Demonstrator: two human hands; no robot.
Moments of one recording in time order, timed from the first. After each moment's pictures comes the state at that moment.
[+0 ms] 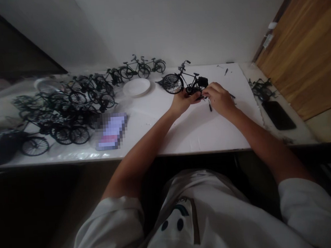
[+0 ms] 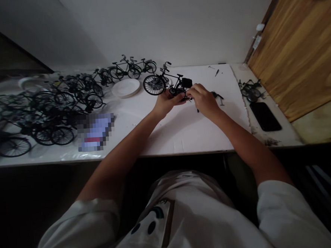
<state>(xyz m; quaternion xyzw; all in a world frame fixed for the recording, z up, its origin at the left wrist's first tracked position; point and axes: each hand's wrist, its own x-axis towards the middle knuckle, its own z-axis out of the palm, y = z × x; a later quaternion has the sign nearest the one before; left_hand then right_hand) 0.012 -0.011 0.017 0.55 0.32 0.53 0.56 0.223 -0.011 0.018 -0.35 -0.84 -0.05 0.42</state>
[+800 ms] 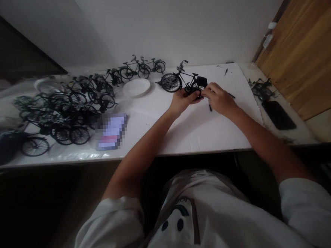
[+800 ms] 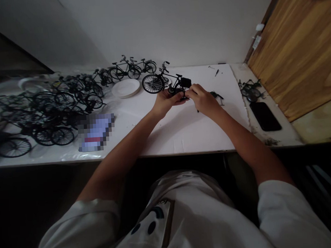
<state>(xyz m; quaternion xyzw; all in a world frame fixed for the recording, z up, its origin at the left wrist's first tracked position) 0.008 -0.017 0.024 0.55 0.32 0.52 0.57 0.225 -0.014 0.021 -0.35 -0.86 -0.06 0.36</state>
